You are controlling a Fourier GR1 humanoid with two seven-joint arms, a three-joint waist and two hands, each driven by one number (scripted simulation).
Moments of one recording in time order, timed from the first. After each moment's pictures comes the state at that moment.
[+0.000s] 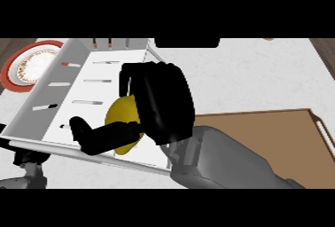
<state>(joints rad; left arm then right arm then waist) -0.04 0.25 0.08 -1.56 0.17 -0.05 0.21 -0.89 -0.02 0.60 -1.58 0.75 -0.12 0.89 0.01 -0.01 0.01</state>
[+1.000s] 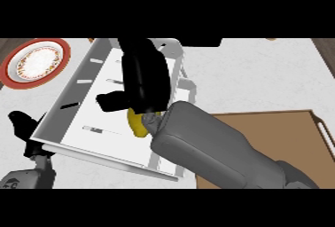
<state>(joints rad) -0.09 0.22 0.06 -1.55 0.12 -0.07 0.22 -1.06 0.00 0.65 -1.25 0.54 -0.60 0.80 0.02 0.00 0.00</state>
